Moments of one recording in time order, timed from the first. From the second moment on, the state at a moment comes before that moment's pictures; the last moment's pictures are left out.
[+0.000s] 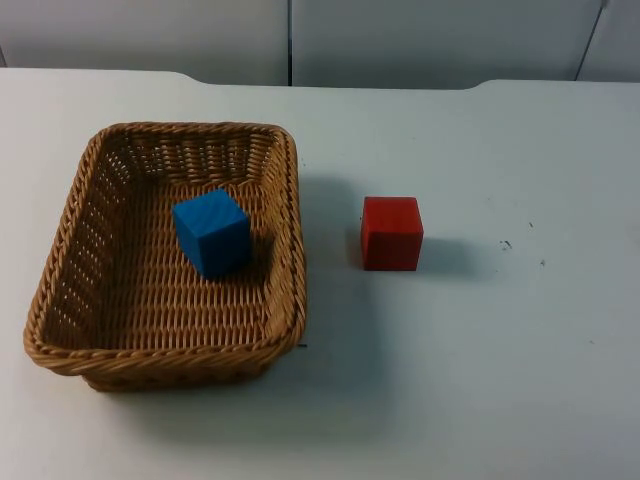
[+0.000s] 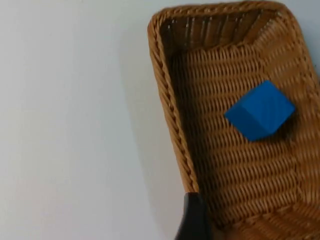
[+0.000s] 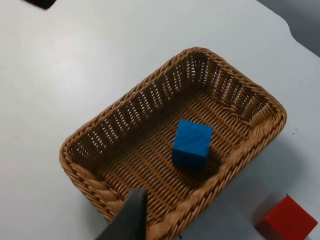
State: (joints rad) right arm 0.75 1.39 -1.23 0.07 0.64 -0.18; left arm 0.07 1.23 -0.95 -0.43 0.85 0.35
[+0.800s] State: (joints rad) right arm 0.75 1.08 -0.83 0.10 0.51 -0.21; left arm 0.07 0.42 -0.65 -0.40 0.95 0.36
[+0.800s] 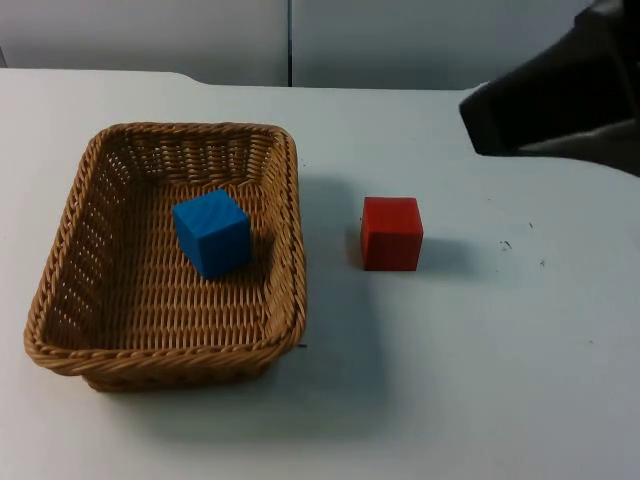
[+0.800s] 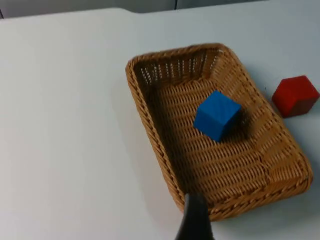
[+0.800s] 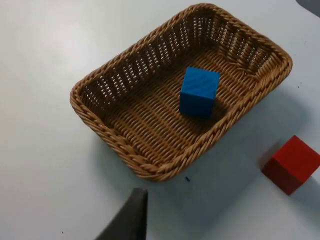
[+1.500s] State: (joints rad) right arm 0.75 0.70 -0.60 0.11 0.57 -0.21; left arm 0.07 0.06 -0.65 -0.23 1.13 0.23
